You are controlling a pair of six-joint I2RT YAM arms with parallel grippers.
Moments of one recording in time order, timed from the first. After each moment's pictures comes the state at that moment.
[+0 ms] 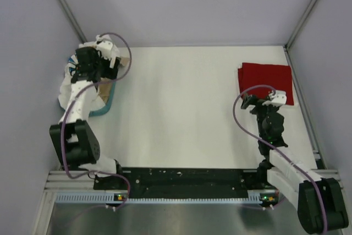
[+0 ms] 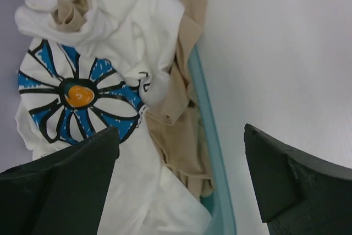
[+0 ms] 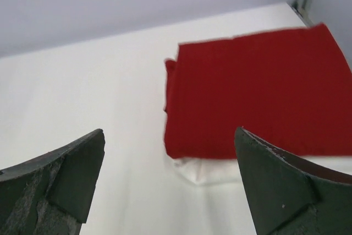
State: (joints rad) left arm 0.12 1.43 1.18 -0.19 0.19 0.42; right arm 0.16 0.87 0.13 0.74 0.25 0.16
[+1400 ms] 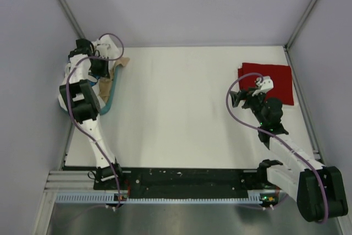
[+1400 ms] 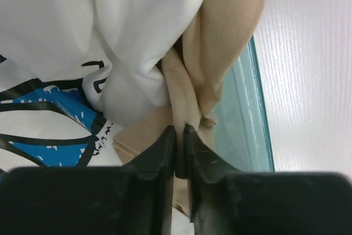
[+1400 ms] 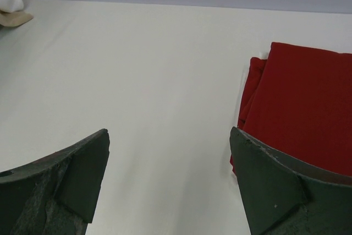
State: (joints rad) left arm 0.29 2.27 2.04 -0.87 0.36 0.44; right arm 0.16 0.98 0.35 0.57 -0.16 0.13
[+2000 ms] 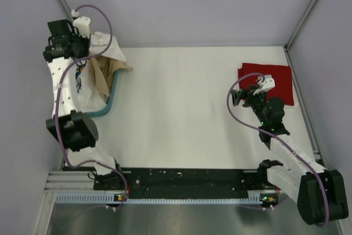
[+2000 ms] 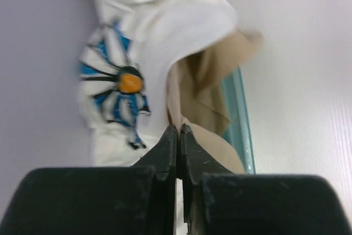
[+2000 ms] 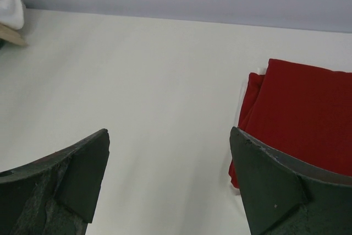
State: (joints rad) left arm 0.28 1.83 1.95 -0.85 0.26 0.42; right arm 0.16 0.96 0.37 0.57 -0.16 0.12
